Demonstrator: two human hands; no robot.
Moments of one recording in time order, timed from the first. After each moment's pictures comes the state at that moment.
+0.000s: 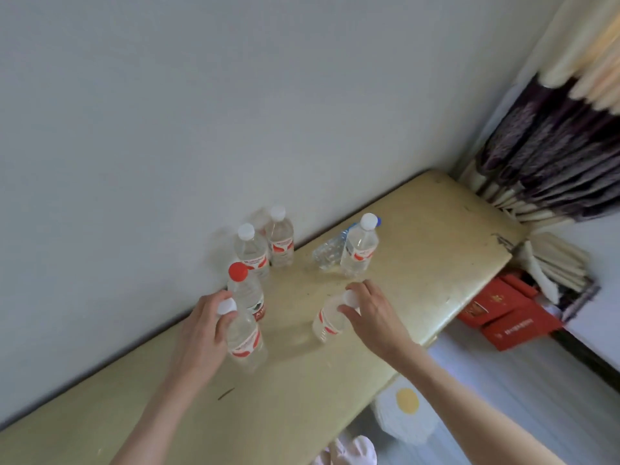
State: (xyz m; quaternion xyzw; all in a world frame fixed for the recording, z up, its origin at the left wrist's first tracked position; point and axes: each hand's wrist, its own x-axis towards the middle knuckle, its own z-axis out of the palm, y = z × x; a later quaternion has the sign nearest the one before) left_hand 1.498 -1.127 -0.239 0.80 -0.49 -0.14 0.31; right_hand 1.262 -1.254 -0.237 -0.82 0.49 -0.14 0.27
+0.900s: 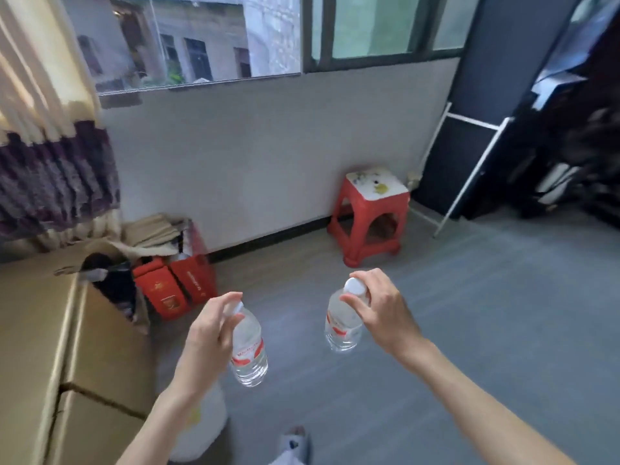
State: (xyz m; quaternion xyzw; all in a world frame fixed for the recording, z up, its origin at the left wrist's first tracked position) left_hand 0.942 -1.010 -0.188 0.24 -0.88 -0.34 0.23; right_hand 0.767 -0.806 -0.170 -0.37 0.85 -0.38 0.00
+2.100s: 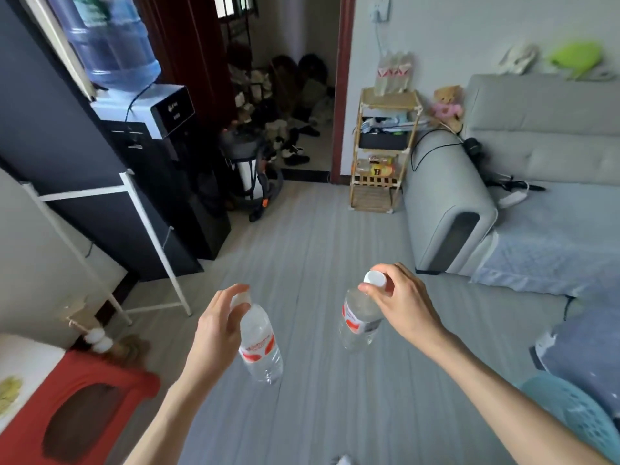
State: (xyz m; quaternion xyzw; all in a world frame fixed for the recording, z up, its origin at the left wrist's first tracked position) left_hand 0.110 -0.476 -0.182 -0.18 -0.89 -0.42 0.03; right_hand 0.189 -0.214 -0.169 0.17 0.91 -0.34 -0.18
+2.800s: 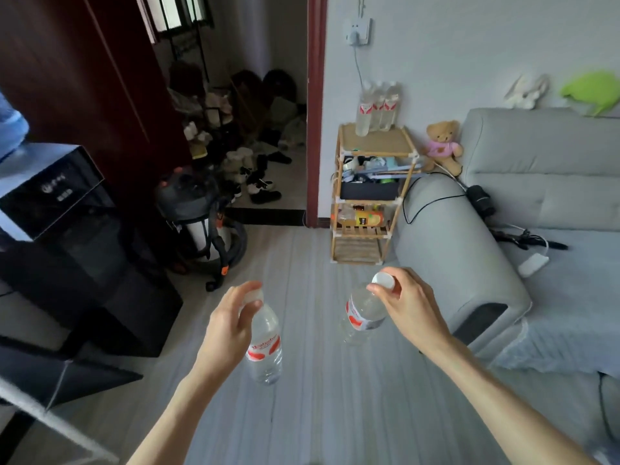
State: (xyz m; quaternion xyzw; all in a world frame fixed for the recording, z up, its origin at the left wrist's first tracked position) left_hand -0.339 -0.186 -0.174 -0.23 -0.85 -0.47 -0.03; right_hand -0.230 0.057 -0.161 0.25 0.89 -0.33 -0.20
